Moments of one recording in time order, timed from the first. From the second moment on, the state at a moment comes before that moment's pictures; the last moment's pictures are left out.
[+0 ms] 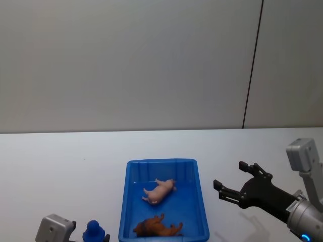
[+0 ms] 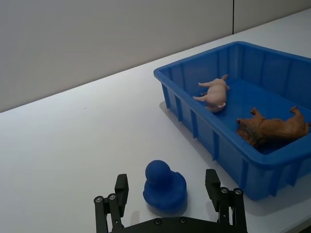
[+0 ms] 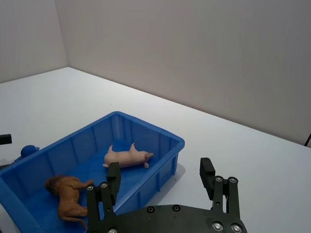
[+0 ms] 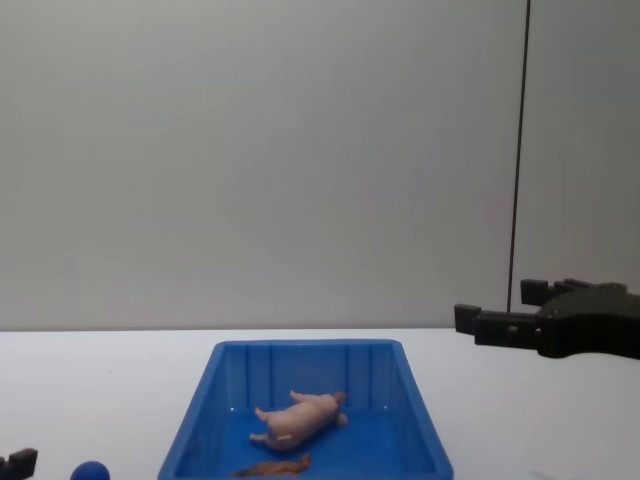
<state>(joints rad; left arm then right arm) 0.08 0.60 0.39 -1.67 -0.37 0.01 0.10 0.19 0.33 -0.25 -1.54 0.29 0.13 0.48</state>
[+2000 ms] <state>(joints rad) -0.15 0.47 0.34 -1.53 -0.21 0.01 -0.15 0.19 0.33 -0.25 -1.54 0.29 0.13 0.48</state>
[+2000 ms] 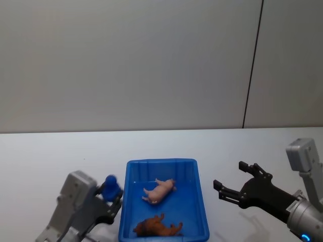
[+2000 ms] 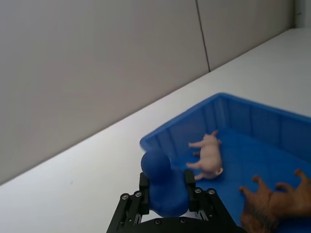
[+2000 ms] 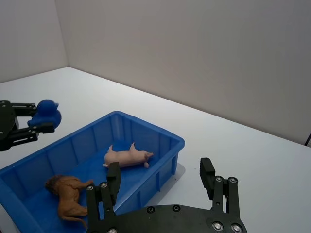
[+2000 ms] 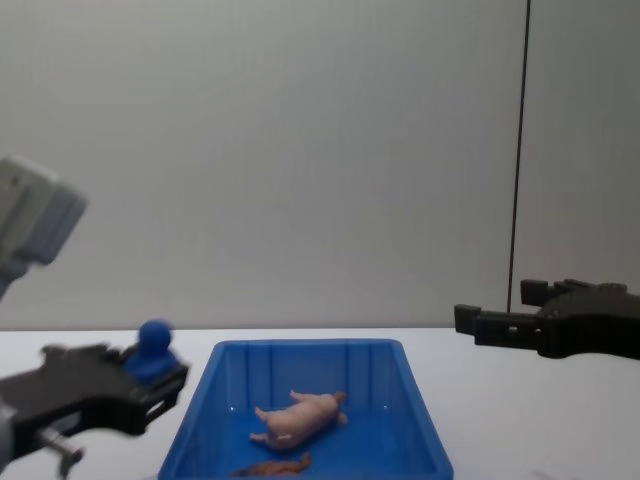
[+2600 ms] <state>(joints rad) -0.29 0.35 0.39 -1.47 -0.08 0.00 -0.27 0.19 0.33 -0.25 -1.54 0.29 0.13 0.48</state>
